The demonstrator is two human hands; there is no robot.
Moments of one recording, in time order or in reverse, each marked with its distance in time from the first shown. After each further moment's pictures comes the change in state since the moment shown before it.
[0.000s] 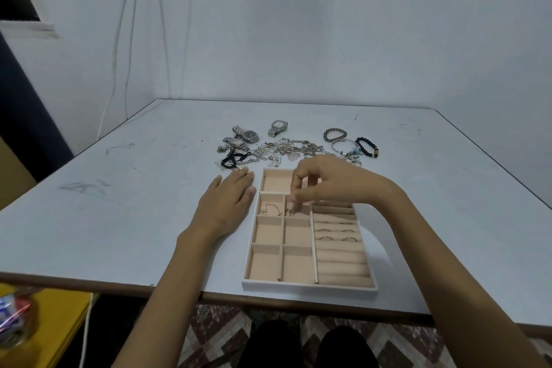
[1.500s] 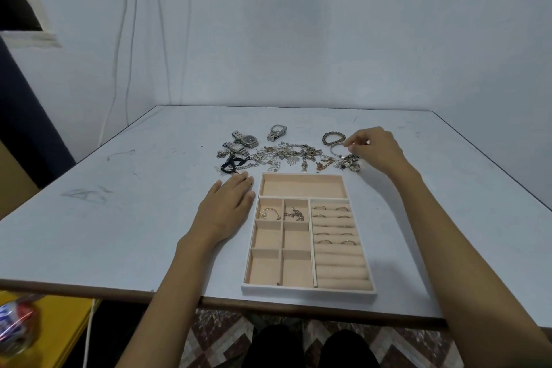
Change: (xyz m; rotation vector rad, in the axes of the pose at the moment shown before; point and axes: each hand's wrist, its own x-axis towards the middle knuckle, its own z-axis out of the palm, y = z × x) left_hand 0.000 -0.002 0.000 -0.010 0.008 0.008; right_hand 0.017 0.099 -0.052 -0.019 0.661 0.405
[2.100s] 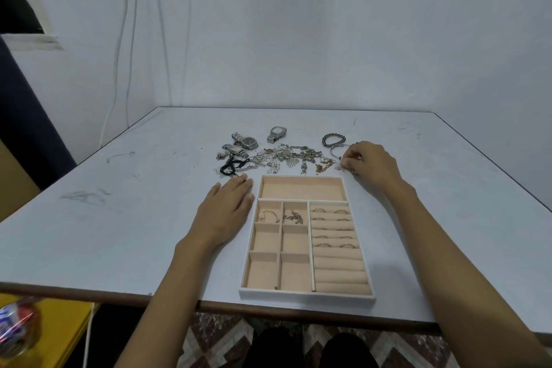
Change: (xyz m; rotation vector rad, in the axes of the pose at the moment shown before) left_hand 0.000 -0.001 0.001 0.011 -0.002 0.007; right_hand -0.002 0.021 0.022 -0.199 -0.012 -0.077
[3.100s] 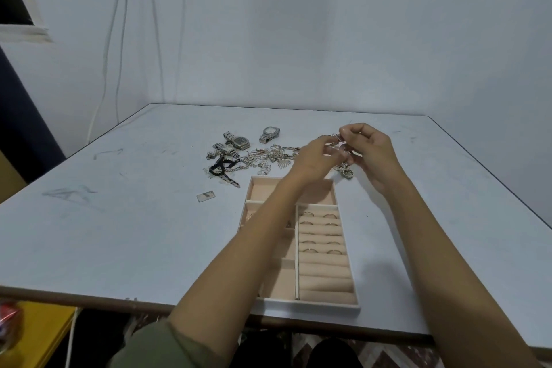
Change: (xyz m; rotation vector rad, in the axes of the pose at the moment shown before) left_hand 0.108 0.154 0.018 -0.696 -0.056 0.013; right_hand -0.004 -0.012 -0.022 1.138 0.006 0.012
